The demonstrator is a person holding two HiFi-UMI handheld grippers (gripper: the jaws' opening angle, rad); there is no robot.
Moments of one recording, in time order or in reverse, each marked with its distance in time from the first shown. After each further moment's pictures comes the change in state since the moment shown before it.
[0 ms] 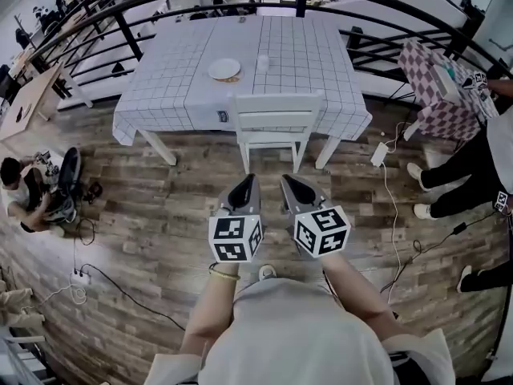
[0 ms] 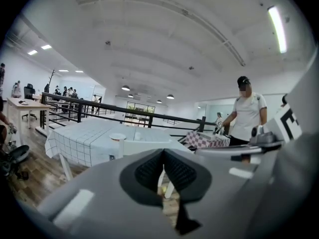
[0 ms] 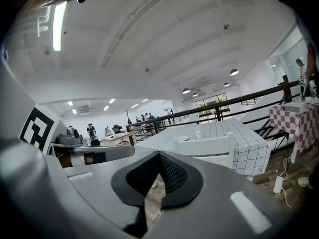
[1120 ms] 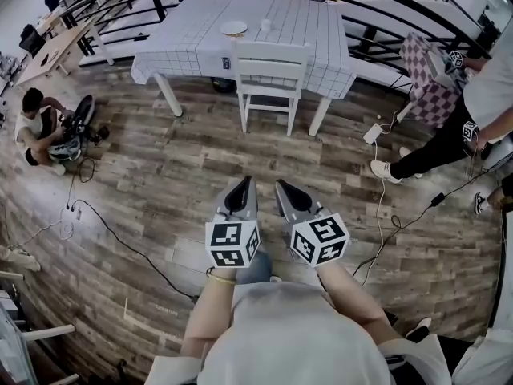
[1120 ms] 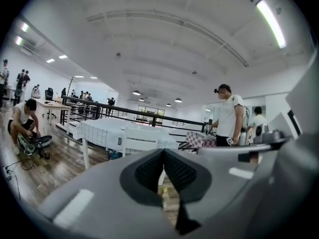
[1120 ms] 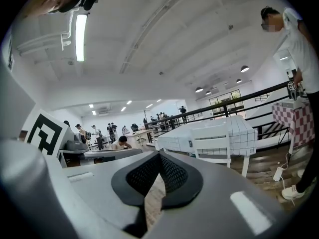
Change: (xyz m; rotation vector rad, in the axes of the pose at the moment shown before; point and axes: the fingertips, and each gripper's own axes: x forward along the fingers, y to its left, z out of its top) left arm -0.243 -0.193 -0.099 -0.046 -0.045 0.146; right arm -0.295 0.091 -0.092 -0.023 0.001 0.180
